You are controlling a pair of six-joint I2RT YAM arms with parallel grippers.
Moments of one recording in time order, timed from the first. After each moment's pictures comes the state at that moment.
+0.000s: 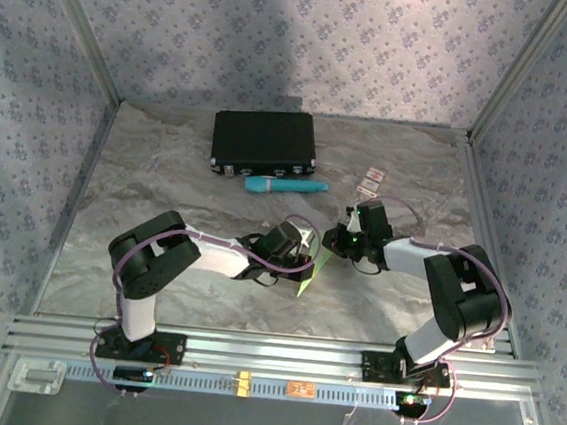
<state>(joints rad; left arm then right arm) -0.99 1.84 0.84 0.22 0.22 -0.74 0.37 1.58 0.61 0.09 -0.45 0.70</state>
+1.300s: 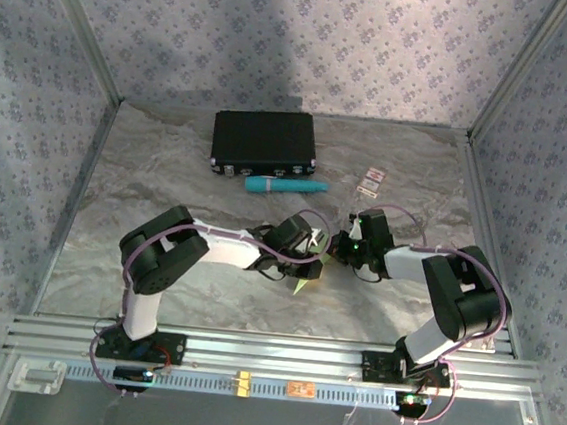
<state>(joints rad) -0.98 1.90 0.97 0.09 0.33 -0.75 0.37 1.58 0.53 0.18 -0.43 0.73</state>
